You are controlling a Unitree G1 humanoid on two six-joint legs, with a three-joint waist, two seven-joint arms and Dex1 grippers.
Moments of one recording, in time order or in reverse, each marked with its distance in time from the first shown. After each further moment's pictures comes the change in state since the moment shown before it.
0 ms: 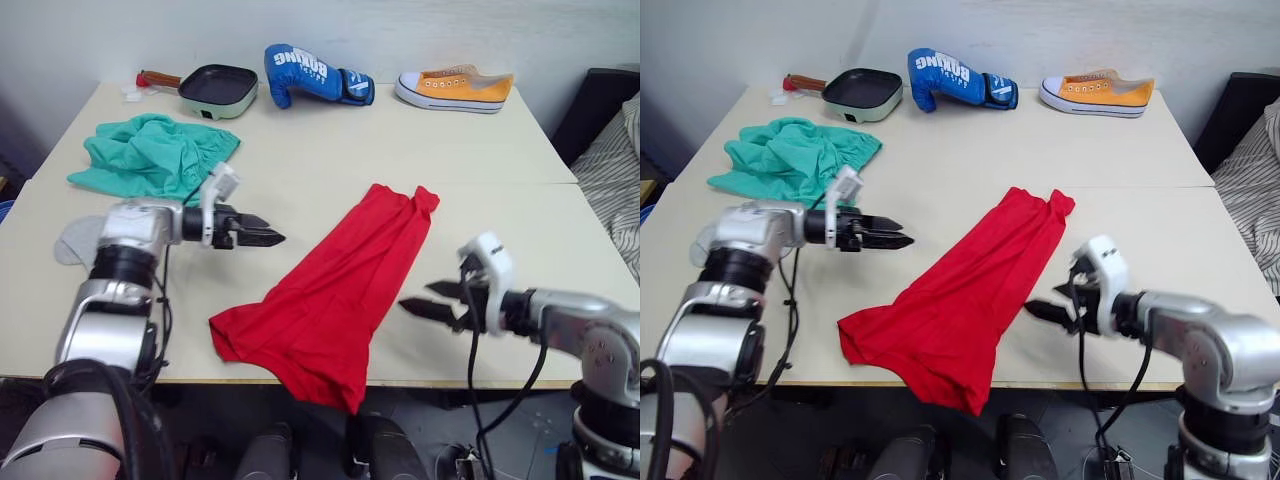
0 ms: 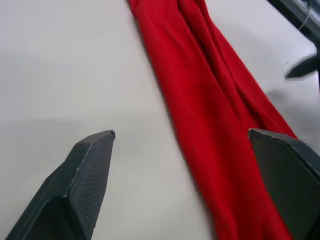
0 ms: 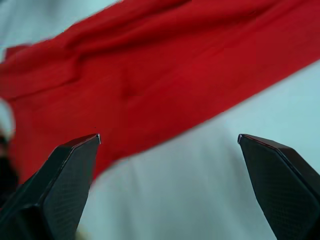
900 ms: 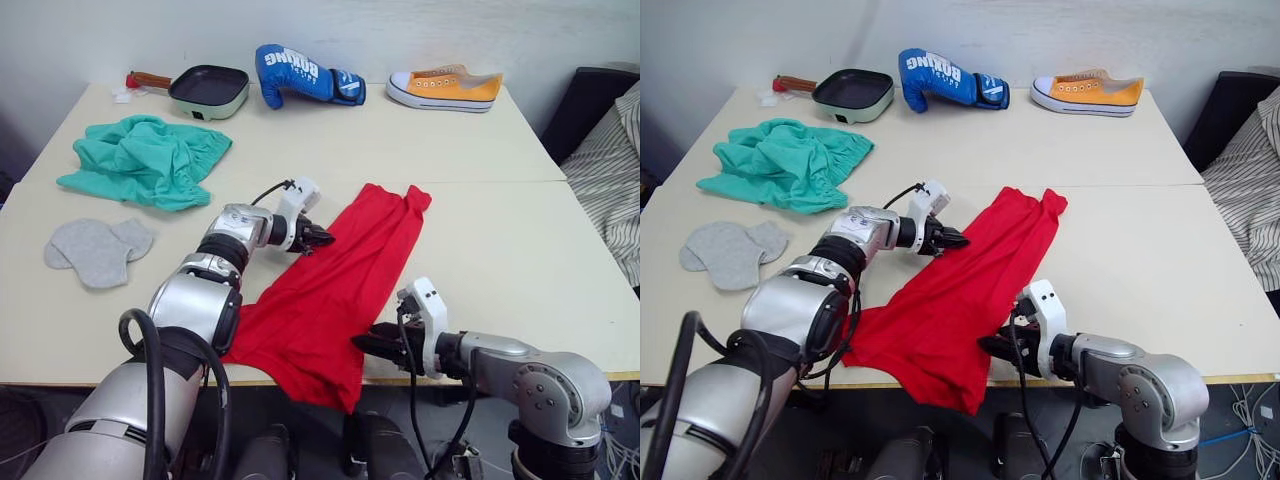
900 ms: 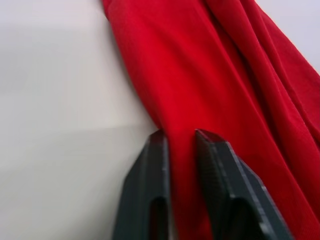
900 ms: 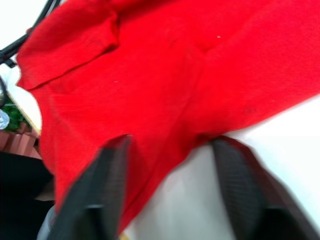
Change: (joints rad) left arm -0.151 -0.299 0.088 0.389 0.206 -0.272 0.334; right arm 0.092 0.223 0.173 -0.010 0.013 -0.065 -0.241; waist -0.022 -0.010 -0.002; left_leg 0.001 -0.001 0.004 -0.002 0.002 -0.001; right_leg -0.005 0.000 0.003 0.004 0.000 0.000
